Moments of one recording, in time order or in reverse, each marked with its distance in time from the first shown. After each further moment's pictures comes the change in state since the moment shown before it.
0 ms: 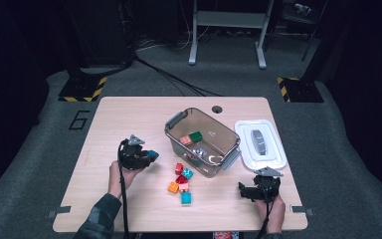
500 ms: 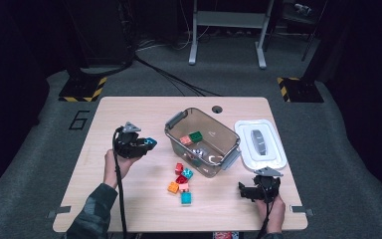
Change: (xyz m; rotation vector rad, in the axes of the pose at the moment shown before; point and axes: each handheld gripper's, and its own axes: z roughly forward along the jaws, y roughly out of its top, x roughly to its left) left arm 0.007 0.040 -0.029 -0.049 0.003 0.038; right arm 0.000 0.000 0.000 0.000 0.001 0.000
